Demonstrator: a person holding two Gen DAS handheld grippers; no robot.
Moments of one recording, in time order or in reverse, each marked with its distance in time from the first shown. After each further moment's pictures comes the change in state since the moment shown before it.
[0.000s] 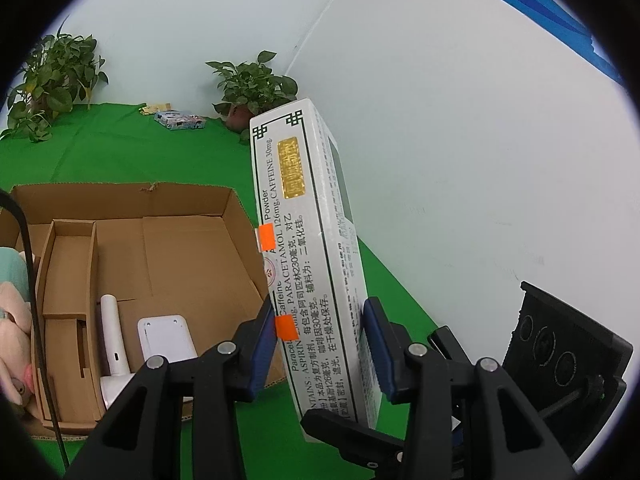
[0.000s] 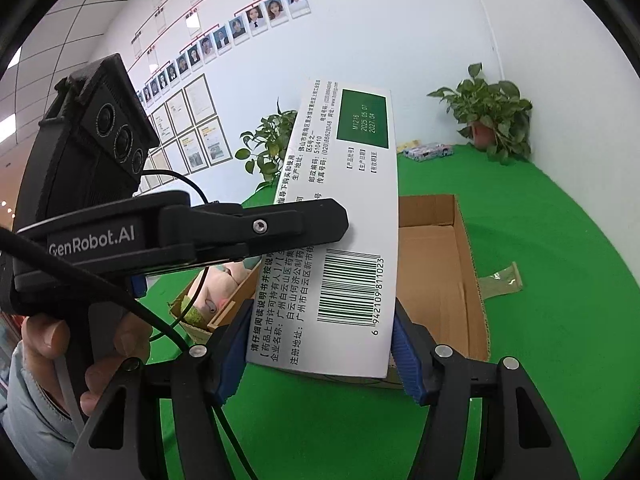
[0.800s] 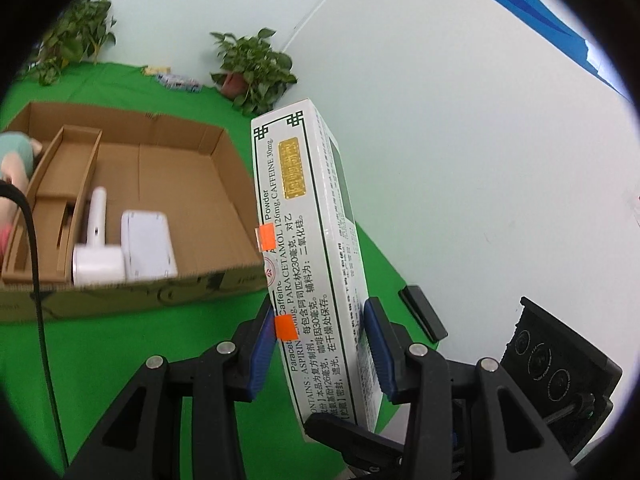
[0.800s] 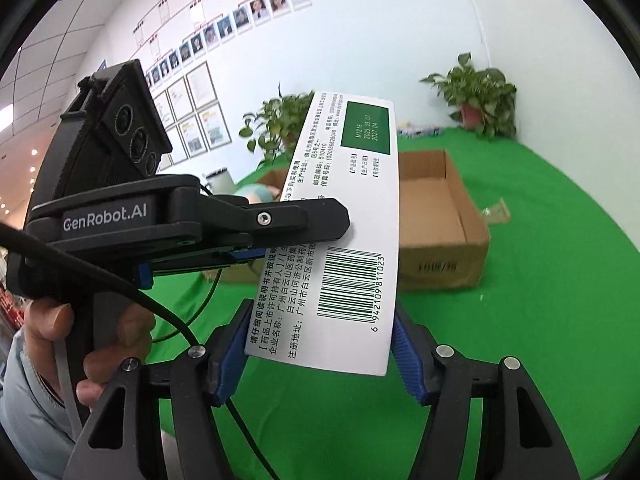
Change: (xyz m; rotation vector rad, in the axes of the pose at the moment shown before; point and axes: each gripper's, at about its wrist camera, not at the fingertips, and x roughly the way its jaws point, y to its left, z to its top) left arm -0.075 -0.008 -0.108 -0.061 0.018 -0.088; right arm -0.047 0.035 -0.111 0.008 -0.004 -0.048
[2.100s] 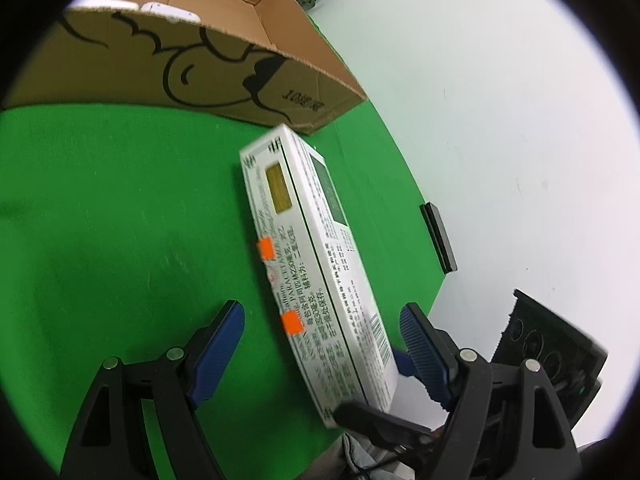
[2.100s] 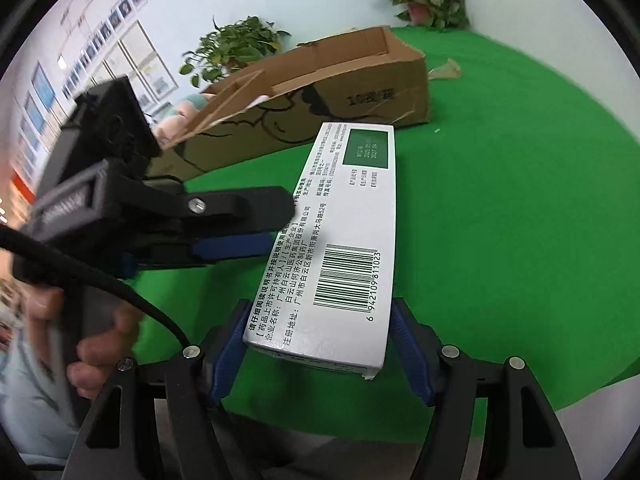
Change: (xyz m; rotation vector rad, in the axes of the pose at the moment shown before) left arm 0.108 0.075 -0.073 -0.243 0.335 -0.065; right arm 0.029 -0.054 -0.104 0.220 0.305 -0.035
